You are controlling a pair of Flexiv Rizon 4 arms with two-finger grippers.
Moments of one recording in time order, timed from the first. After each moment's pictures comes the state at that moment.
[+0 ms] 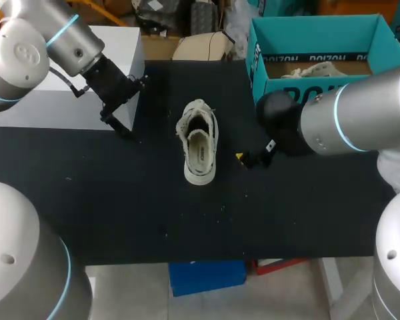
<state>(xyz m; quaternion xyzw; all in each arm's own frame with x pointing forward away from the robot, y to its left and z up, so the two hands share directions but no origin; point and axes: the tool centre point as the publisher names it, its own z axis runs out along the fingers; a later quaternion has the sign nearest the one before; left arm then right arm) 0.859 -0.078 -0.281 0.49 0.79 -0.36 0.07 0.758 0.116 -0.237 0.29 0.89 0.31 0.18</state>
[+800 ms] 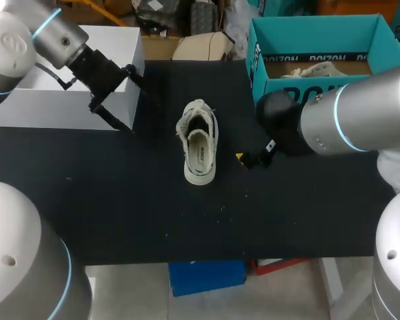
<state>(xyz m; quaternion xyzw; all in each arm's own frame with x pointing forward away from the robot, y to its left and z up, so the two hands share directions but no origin) 0.897 -0.041 -0.276 0.37 0.84 -0.40 0.04 0.758 0.116 -0.237 0.29 0.89 0.31 0.18</state>
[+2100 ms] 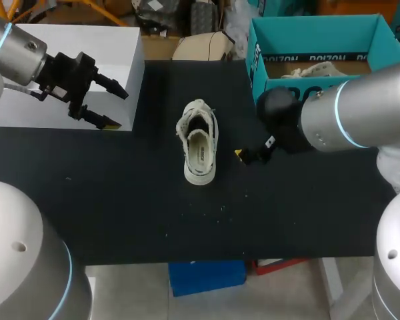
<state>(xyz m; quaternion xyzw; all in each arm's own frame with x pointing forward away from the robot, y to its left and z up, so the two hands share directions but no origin) 0.893 0.002 -0.266 0.06 0.91 -0.42 0.04 0.761 0.117 -0.233 0.32 0.88 0.31 0.16</state>
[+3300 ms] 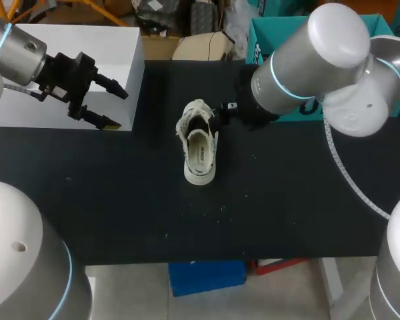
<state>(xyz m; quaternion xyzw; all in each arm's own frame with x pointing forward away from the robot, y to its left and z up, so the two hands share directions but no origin) 0.893 0.002 -0.266 0.06 0.91 -0.42 0.04 0.836 0.161 -0.278 0.60 0.76 0.25 0.04</state>
